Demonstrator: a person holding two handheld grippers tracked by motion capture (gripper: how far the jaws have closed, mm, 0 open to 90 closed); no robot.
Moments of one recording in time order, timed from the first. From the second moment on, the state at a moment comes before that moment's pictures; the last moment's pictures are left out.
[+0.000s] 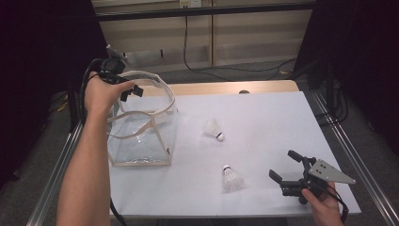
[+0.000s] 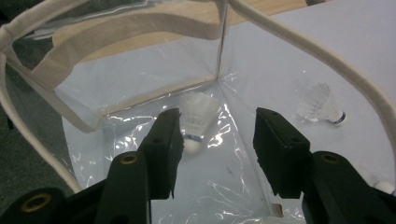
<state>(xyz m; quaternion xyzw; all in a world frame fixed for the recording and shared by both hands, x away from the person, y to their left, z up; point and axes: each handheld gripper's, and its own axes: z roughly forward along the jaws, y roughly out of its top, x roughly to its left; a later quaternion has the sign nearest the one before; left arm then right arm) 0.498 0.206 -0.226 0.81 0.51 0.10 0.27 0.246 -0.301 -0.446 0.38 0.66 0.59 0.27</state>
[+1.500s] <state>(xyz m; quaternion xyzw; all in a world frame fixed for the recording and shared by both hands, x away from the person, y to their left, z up) 0.445 0.157 -0.200 0.87 0.38 0.03 0.32 0.247 -0.301 -0.445 0.37 0.66 0.59 0.28</state>
